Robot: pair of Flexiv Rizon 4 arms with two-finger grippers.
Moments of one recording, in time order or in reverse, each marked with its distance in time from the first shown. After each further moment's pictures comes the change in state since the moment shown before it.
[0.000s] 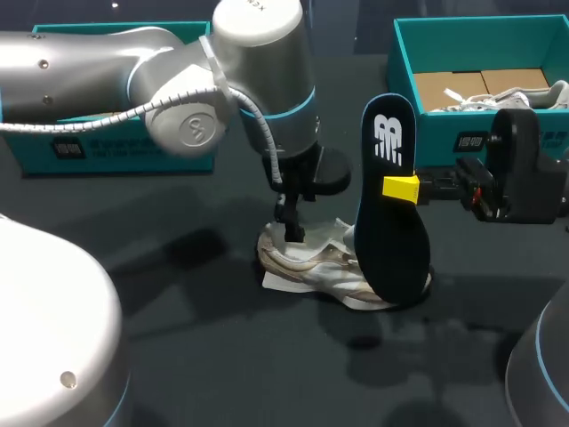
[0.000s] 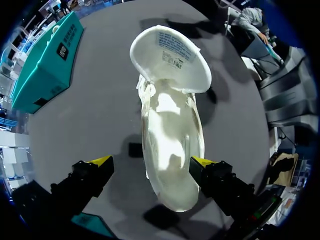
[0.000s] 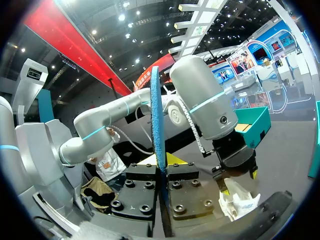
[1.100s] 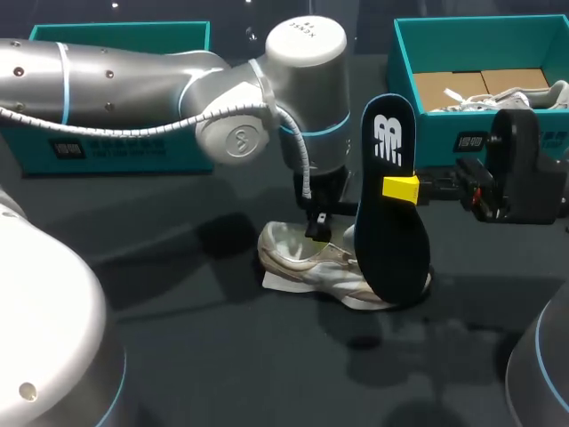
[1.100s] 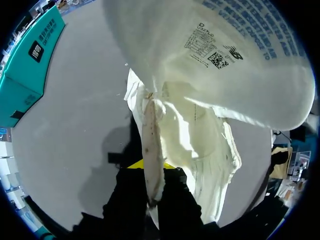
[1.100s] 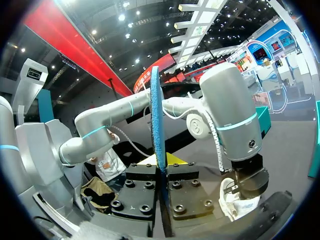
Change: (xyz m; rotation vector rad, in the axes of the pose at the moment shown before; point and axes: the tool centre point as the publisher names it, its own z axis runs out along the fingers) left arm 0.001 -0.026 0.059 -0.020 0.117 0.058; right arm 0.000 0.000 0.000 -0.001 0.000 0.000
